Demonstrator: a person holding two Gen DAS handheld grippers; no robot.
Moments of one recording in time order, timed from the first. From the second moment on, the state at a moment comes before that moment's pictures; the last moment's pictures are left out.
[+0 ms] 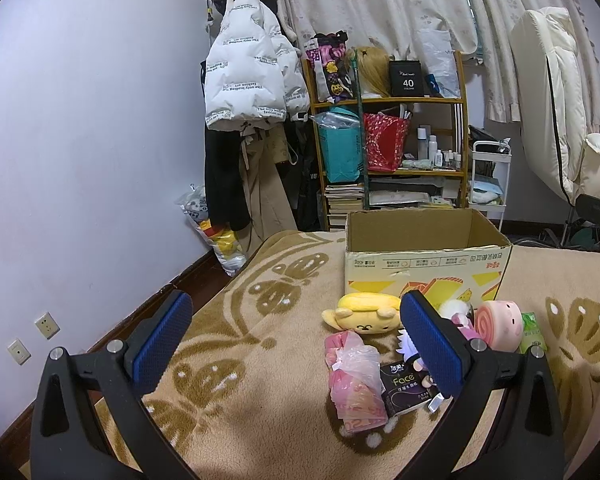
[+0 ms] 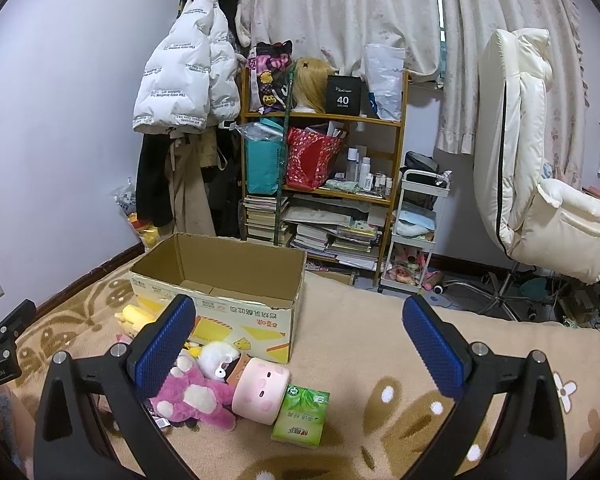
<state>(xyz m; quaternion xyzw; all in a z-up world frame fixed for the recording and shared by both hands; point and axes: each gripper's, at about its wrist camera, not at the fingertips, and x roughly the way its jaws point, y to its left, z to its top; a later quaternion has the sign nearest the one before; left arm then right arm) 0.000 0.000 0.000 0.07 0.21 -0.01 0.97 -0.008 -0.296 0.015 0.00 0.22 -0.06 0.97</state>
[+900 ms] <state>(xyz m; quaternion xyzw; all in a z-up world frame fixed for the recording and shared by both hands) 0.001 0.006 -0.003 0.07 0.21 -0.01 0.97 -0.009 -0.297 0.015 0.00 0.22 -0.06 0.97</state>
